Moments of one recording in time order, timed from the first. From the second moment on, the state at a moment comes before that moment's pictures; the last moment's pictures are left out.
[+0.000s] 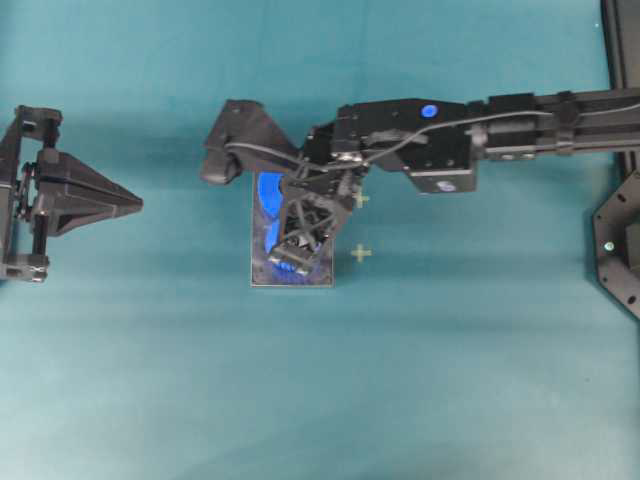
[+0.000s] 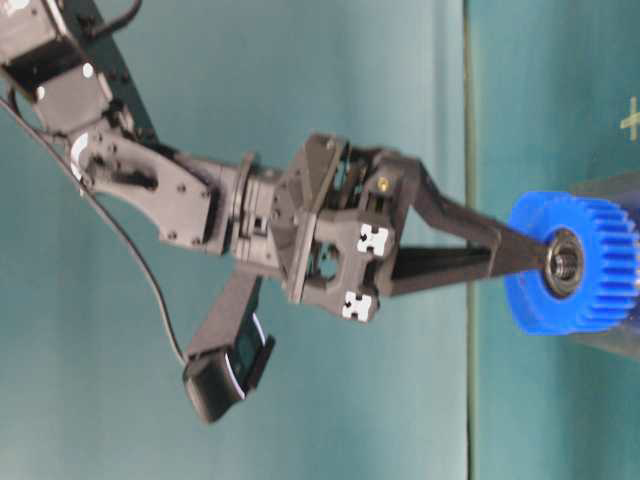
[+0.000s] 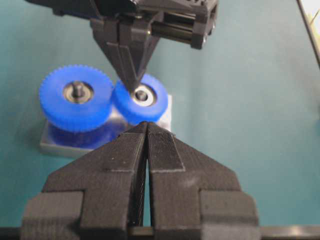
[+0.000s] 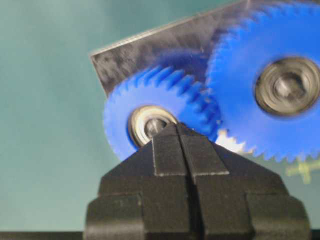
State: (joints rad) left arm 0.00 -0.81 1.10 0.01 0.02 -0.15; right arm -0.08 0.28 0.09 0.16 0.95 0.23
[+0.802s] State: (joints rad) left arm 0.00 -0.81 1.10 0.01 0.02 -0.15; right arm -0.10 0.32 0.02 0.14 0.92 0.24
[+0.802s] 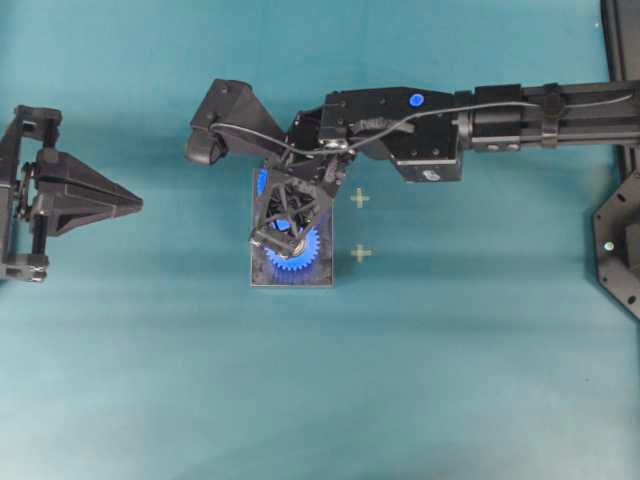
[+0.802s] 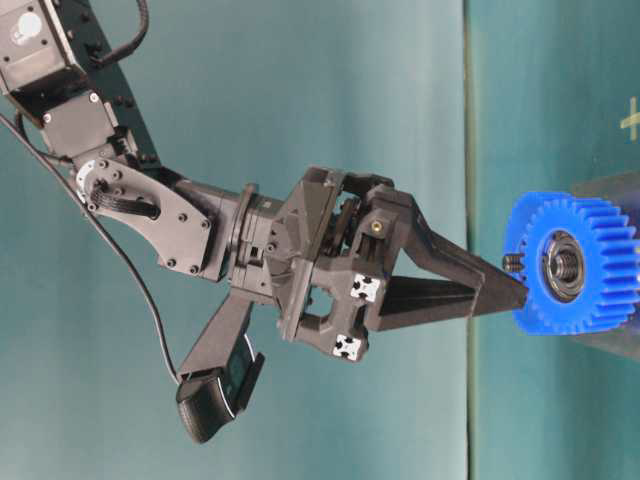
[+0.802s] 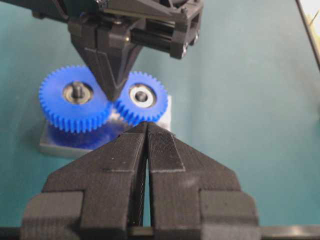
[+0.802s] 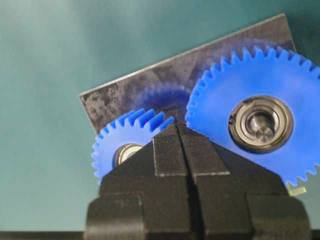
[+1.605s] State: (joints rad) left arm 0.00 -0.81 1.10 0.01 0.02 -0.15; right arm -0.01 0.13 0.21 0.12 0.91 0.40
